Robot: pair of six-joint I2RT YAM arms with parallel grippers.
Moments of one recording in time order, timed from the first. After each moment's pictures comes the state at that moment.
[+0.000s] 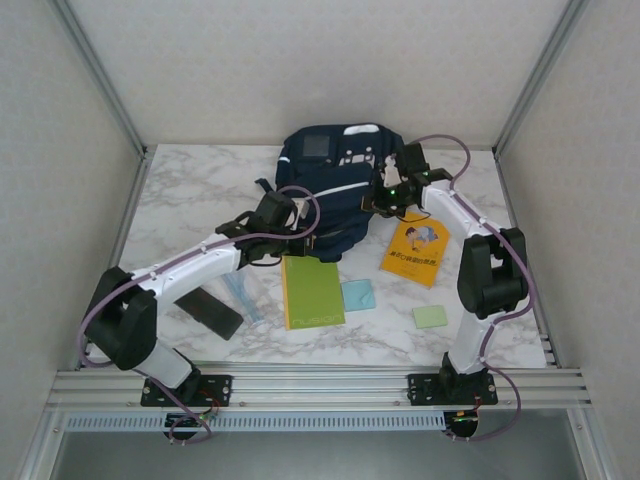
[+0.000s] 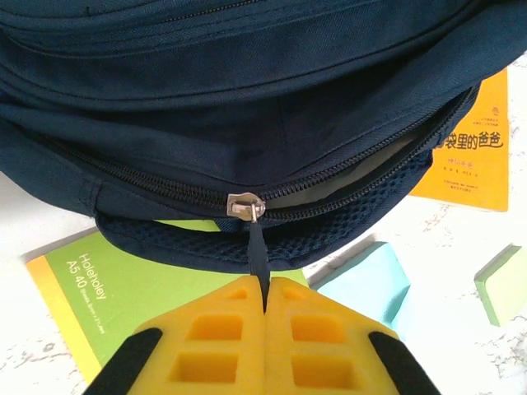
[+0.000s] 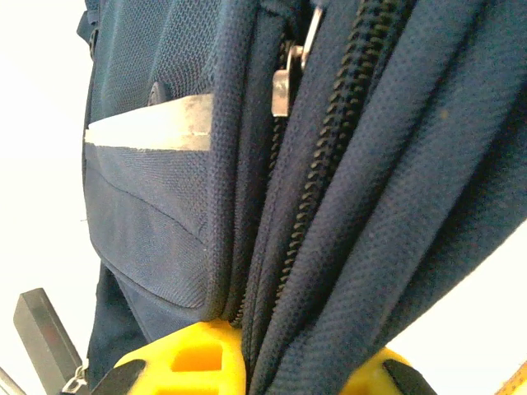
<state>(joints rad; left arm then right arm) -0.68 1.55 1.09 -0.36 0.13 -0.50 0.29 1.85 1.49 -0.67 -0.45 0.40</state>
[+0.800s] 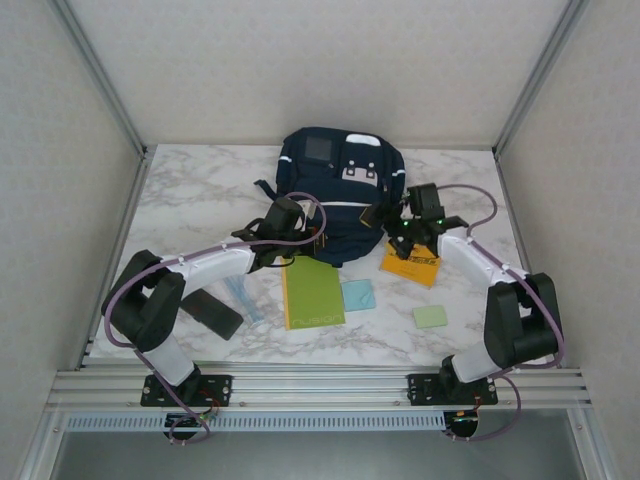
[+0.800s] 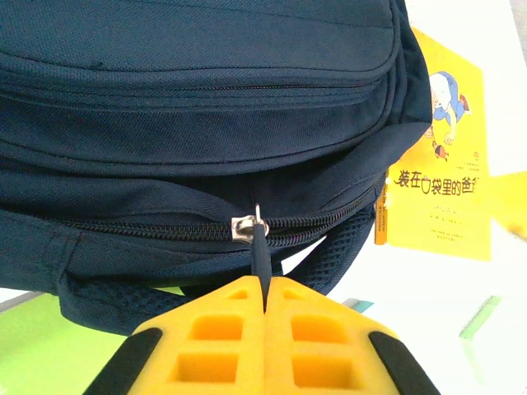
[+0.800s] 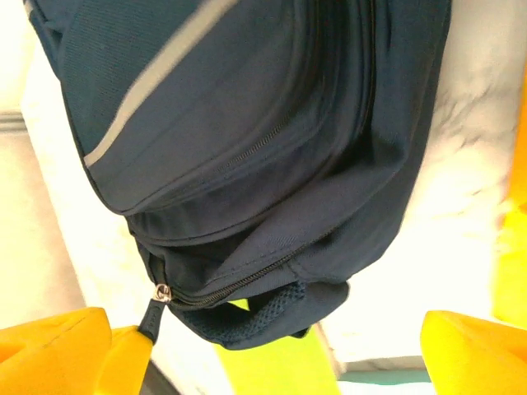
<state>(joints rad) -0.68 1.67 1.02 -0.07 0.16 -0.60 0.33 1.50 0.95 -0.33 -0.40 0.99</state>
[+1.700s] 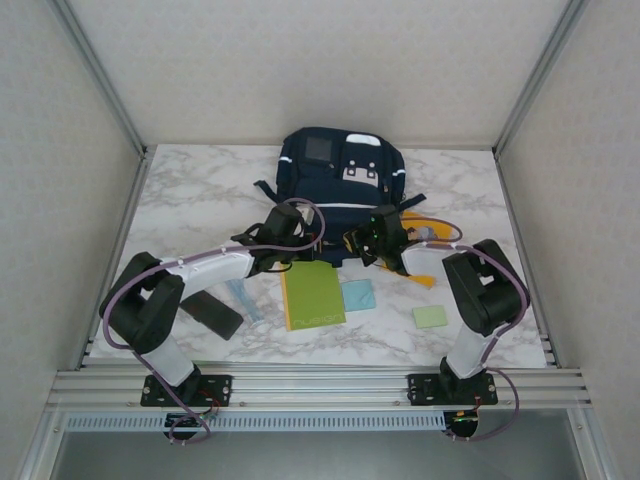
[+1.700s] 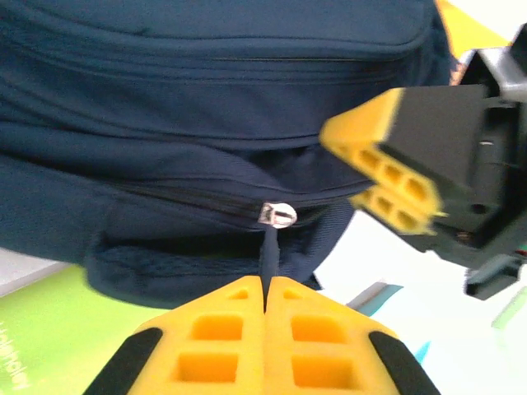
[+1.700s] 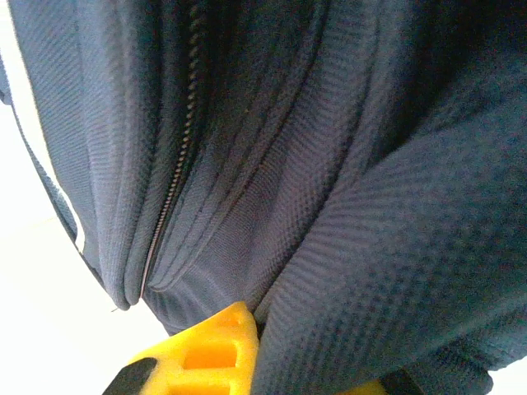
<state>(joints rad) -0.68 1.65 0.97 -0.08 0.12 -0.58 0.48 1.74 0.83 0.21 -0.26 1.49</state>
